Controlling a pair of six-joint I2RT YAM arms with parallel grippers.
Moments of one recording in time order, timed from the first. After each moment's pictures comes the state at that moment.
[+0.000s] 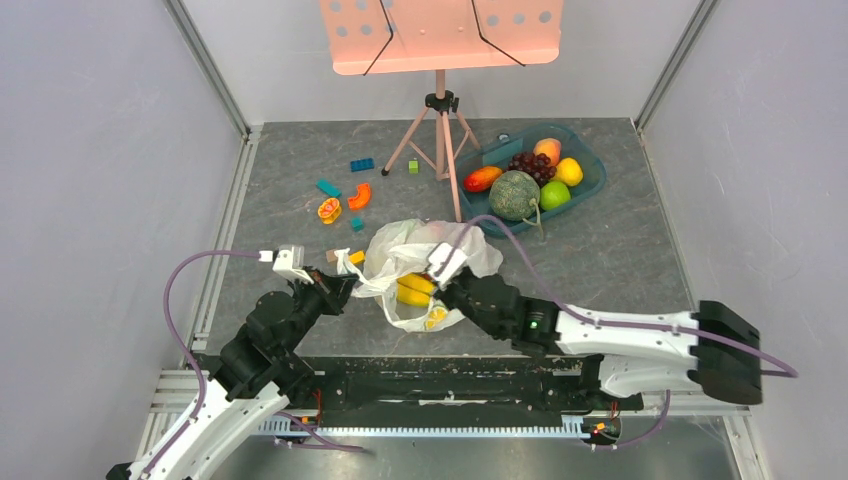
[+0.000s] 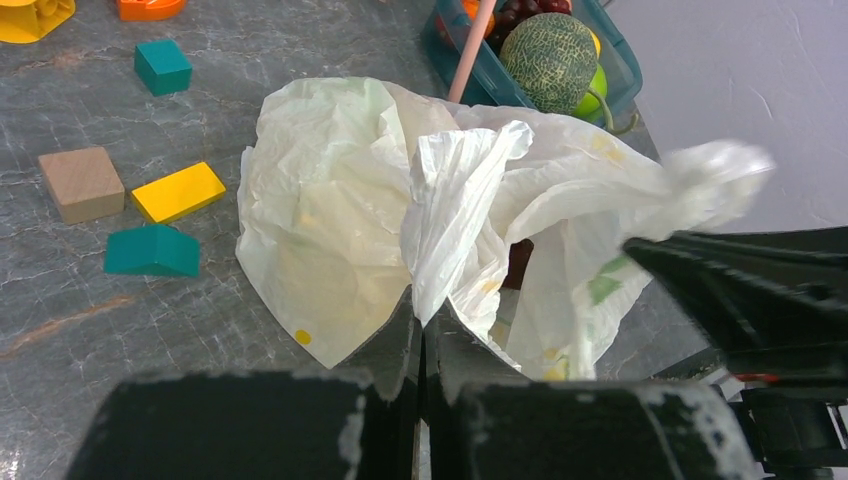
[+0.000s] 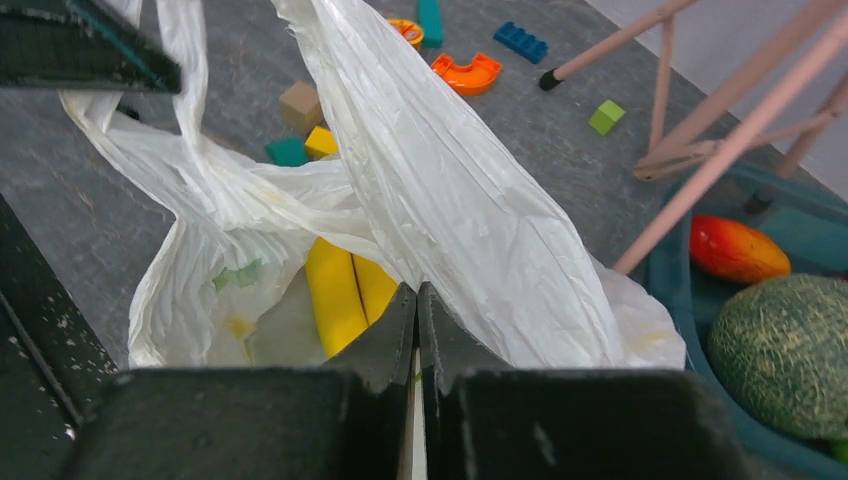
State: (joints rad) left arm -0.68 0.20 0.40 -0.41 -0.23 -0.65; right arm 1.25 1.25 0.70 0.33 0.46 -0.17
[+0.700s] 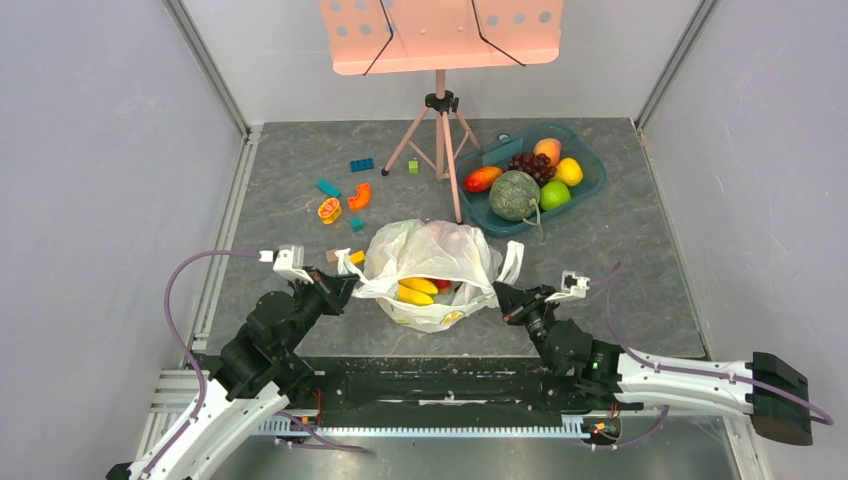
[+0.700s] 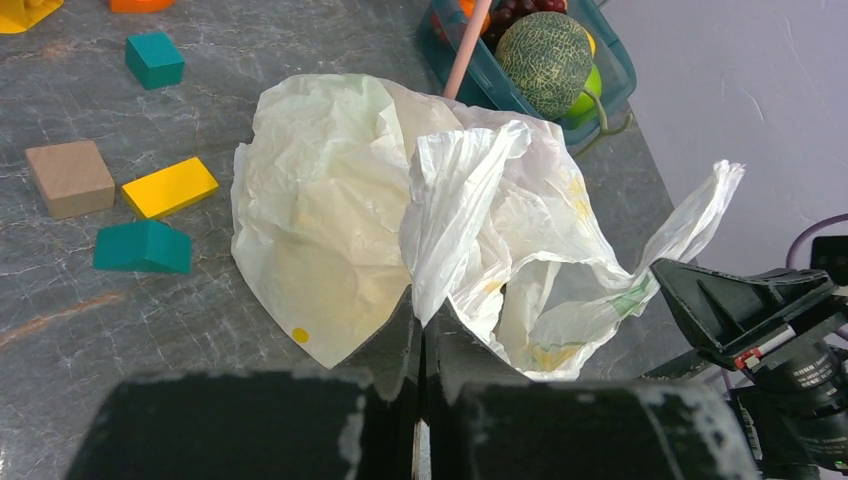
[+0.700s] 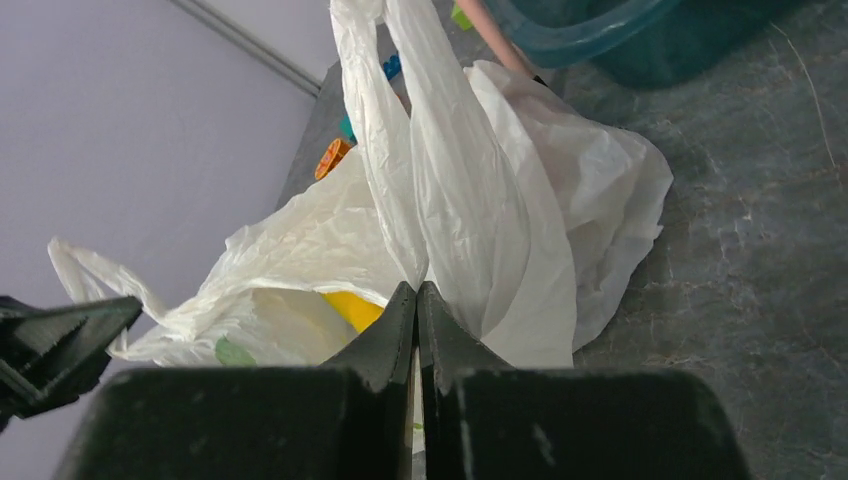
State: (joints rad) left arm -0.68 0.20 0.40 -0.41 -0.23 -0.67; right arm 1.25 0.61 0.06 0.50 0.87 0.79
